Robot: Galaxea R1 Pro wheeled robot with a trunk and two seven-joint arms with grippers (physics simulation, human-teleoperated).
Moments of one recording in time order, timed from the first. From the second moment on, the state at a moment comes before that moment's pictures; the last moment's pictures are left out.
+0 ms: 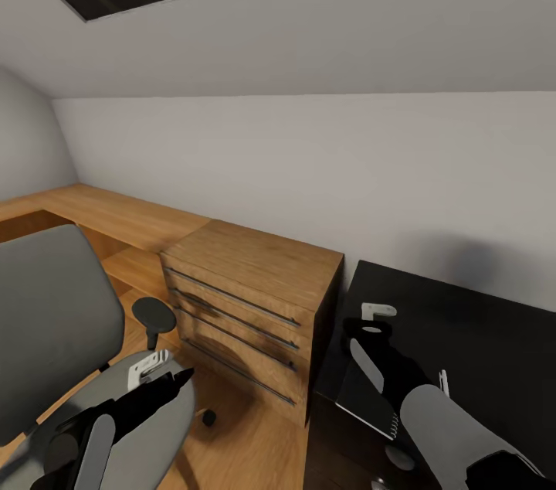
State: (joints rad) left arm -0.14 -0.08 0.28 -1.55 0.35 0.85 -0.08; right arm -0.76 0.00 0.32 -0.58 -0.38 0.26 -0.49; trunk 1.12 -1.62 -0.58
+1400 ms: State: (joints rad) left arm -0.14 -0.08 0.28 -1.55 0.35 0.85 -0.08; right arm -0.76 0.01 0.32 -0.58 -0.38 0.25 -0.49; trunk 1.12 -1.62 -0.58
